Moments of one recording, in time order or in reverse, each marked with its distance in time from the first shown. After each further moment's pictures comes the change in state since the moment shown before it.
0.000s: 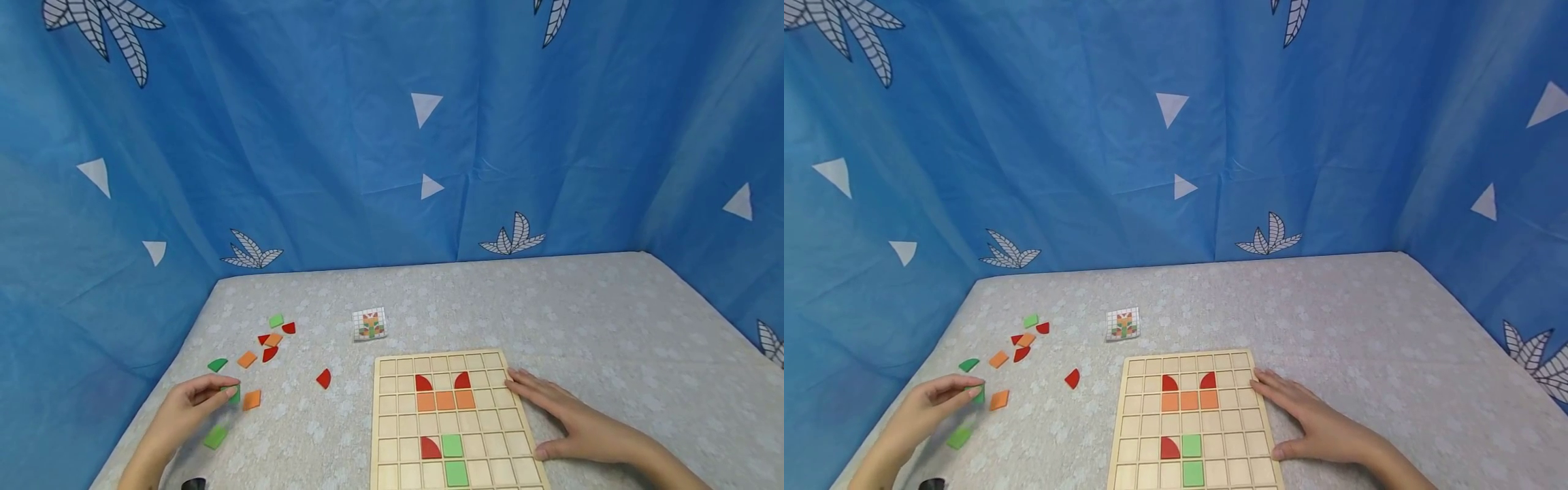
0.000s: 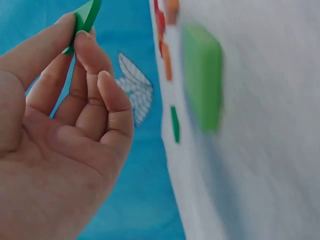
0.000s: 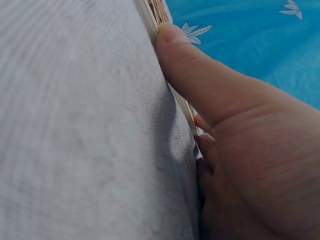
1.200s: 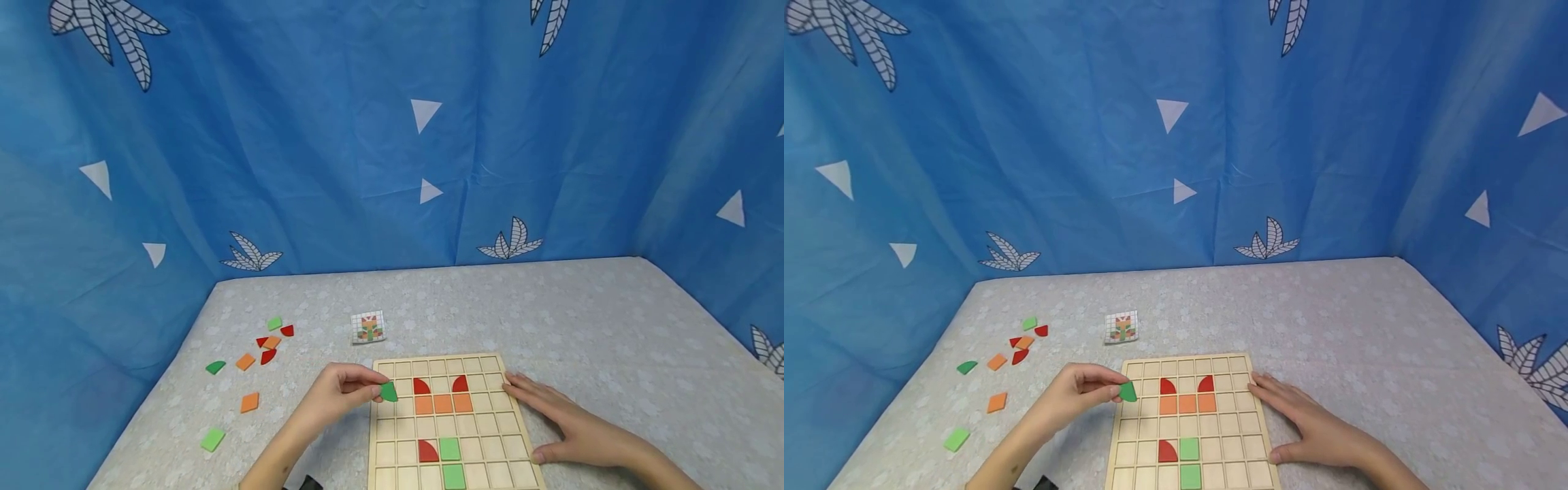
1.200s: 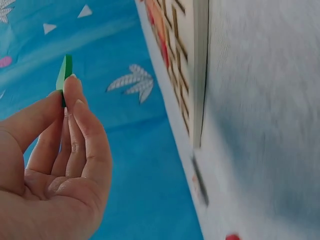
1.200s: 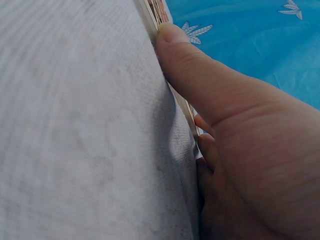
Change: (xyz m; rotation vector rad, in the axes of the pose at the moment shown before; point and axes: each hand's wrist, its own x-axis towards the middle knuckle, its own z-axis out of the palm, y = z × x) left_hand 0.010 0.117 0.158 -0.306 -0.473 0.253; right_hand 0.000 0.003 0.003 0.027 0.014 -0.038
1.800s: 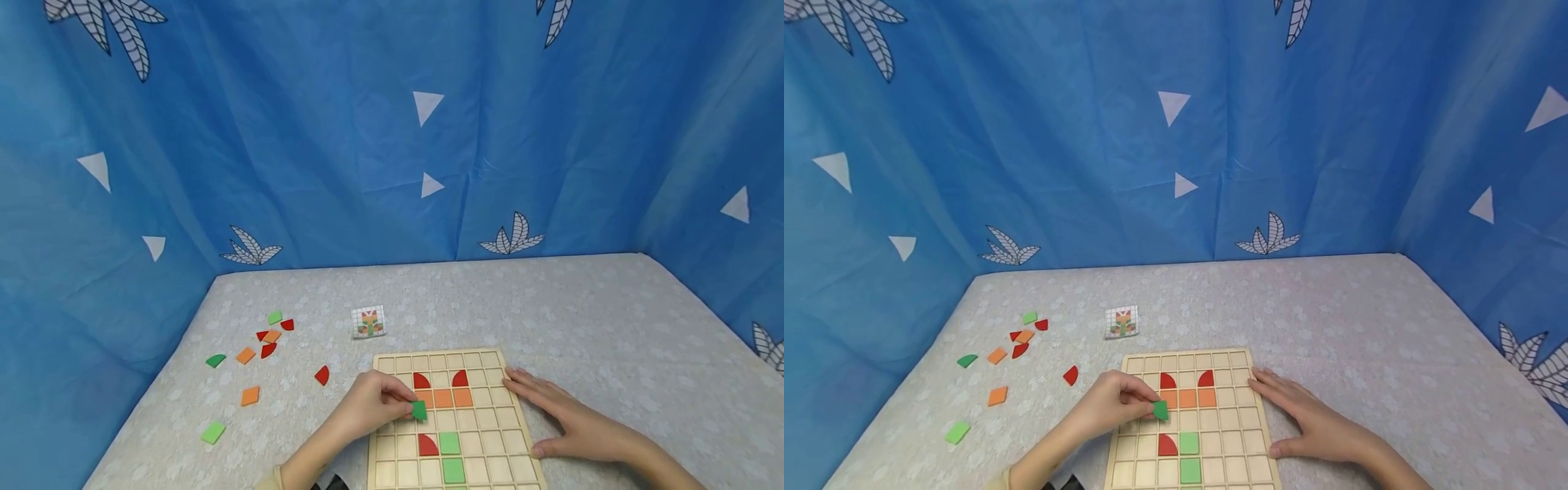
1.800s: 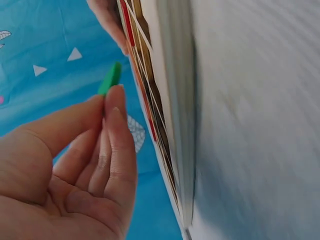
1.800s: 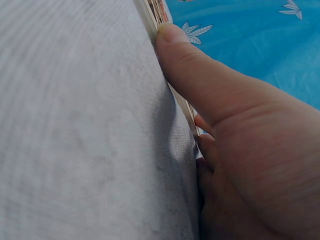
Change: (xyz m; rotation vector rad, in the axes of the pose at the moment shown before) left_hand 0.017 -0.015 0.043 0.228 -0.017 0.005; right_hand 0.000 -0.002 -0.002 0.003 -0.017 0.031
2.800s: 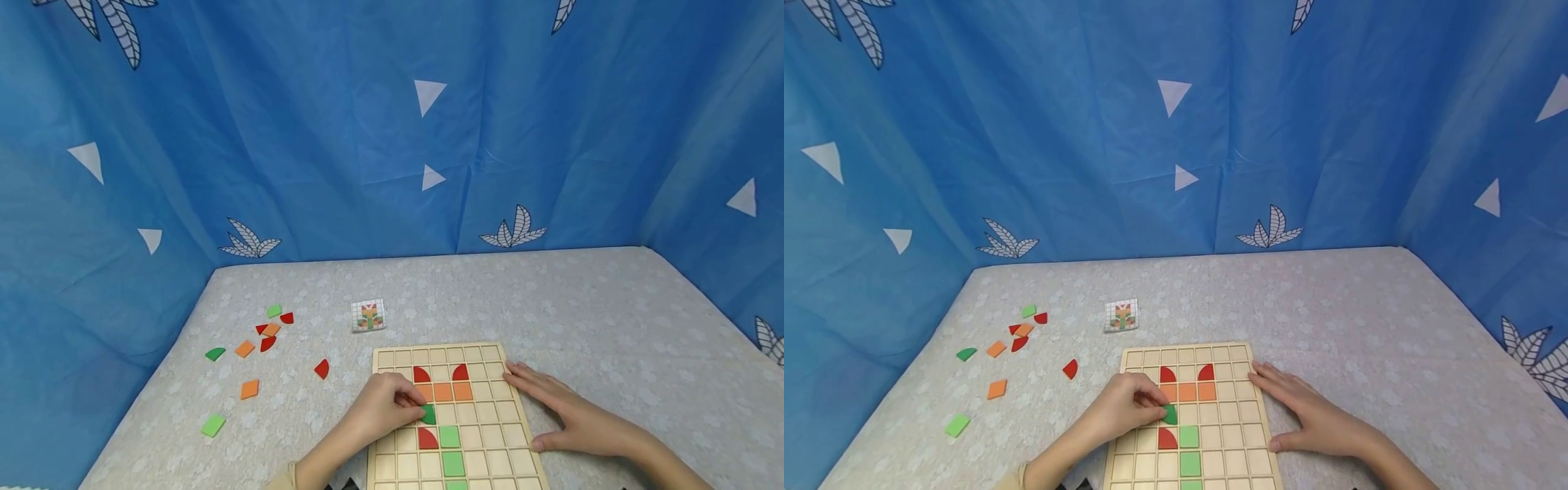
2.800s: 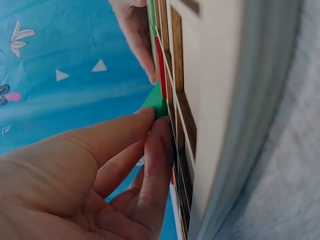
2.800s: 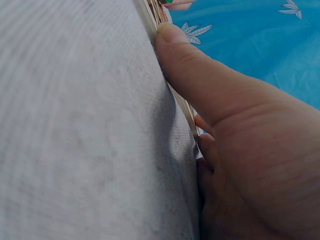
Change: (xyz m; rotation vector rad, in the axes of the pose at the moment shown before) left_hand 0.005 -0.005 0.020 0.120 0.026 0.043; right_hand 0.002 -0.001 -0.002 -0.016 -0.002 0.007
